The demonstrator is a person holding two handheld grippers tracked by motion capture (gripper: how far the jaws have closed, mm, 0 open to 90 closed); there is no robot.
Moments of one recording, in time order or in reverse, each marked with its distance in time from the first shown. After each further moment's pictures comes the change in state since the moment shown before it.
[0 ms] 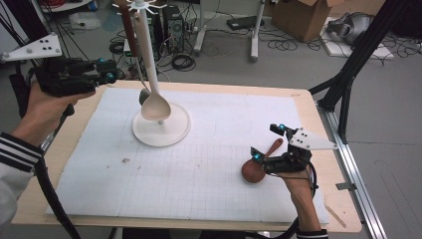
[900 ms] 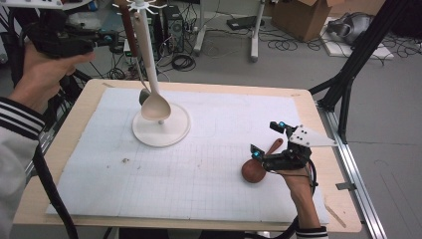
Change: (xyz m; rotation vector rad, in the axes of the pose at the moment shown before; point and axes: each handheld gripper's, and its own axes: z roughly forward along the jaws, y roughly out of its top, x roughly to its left) left arm 0.022 0.065 0.020 0.085 0.060 -0.009; right arm -0.003 0.004 0.003 -0.002 -0.004 0.002
